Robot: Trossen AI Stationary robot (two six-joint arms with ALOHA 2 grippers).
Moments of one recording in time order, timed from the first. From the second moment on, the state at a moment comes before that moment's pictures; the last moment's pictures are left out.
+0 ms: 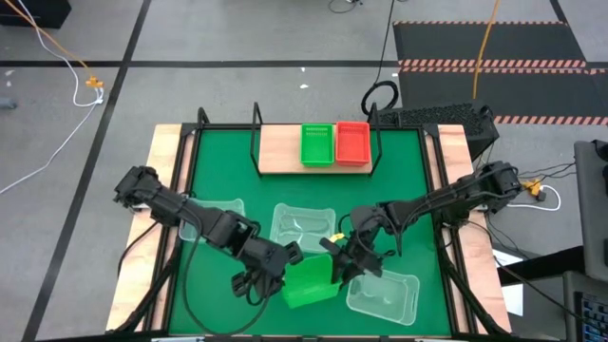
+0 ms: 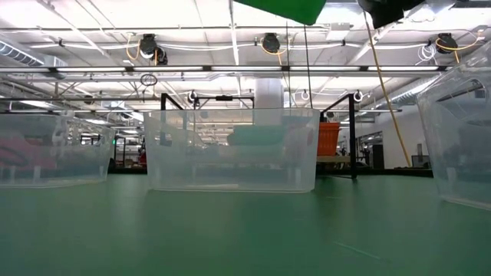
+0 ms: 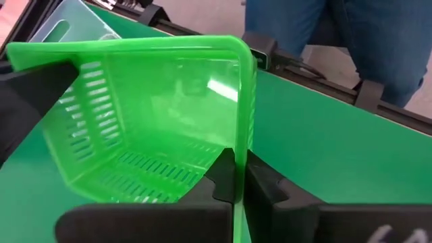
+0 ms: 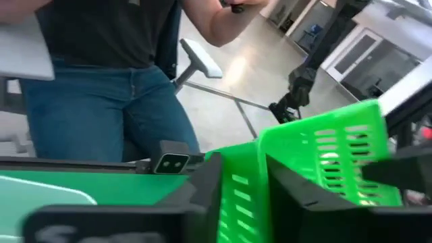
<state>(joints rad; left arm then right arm) -0.45 1.73 1.65 -0.86 0.18 0.65 0.23 1.55 0.86 0.44 -0.79 -0.73</state>
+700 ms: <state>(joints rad) -0.44 1.62 1.65 -1.42 -0.68 -0.62 0.16 1.50 1.14 -0.22 0.25 -0.70</state>
